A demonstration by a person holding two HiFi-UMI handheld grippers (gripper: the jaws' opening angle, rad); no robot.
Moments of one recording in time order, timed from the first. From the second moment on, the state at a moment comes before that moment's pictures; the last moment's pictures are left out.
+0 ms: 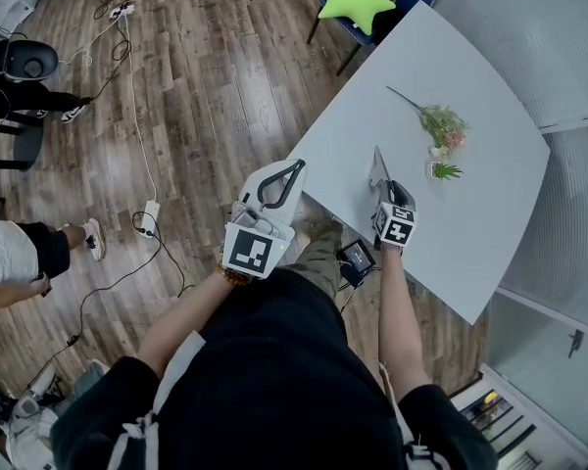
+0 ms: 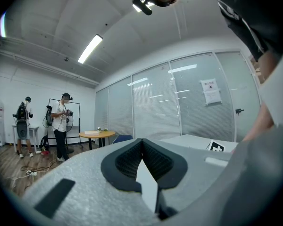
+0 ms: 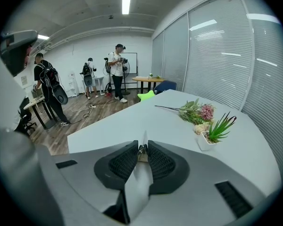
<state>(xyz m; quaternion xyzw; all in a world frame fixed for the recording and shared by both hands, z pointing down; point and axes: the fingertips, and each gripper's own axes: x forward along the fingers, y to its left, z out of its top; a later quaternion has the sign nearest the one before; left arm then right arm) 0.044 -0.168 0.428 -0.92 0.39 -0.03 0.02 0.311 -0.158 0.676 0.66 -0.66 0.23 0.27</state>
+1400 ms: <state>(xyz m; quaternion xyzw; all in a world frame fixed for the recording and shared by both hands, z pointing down) 0.058 -0.168 0.423 -0.93 0.37 -0.02 0.03 0.314 -0.156 0.650 0.67 -0.66 0.21 0.24</state>
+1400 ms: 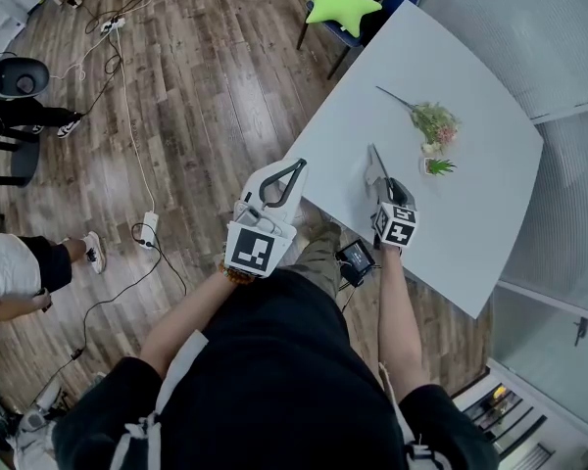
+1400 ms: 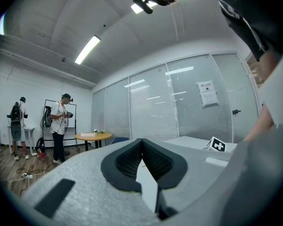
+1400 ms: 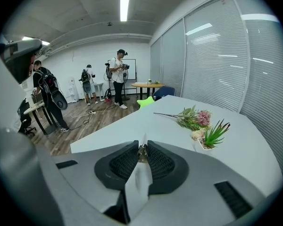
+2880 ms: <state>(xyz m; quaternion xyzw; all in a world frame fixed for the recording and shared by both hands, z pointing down) 0.111 -0.182 0.388 -0.95 0.31 0.04 0.03 0.283 -0.152 0.595 0.70 -0.66 0.19 0.19</state>
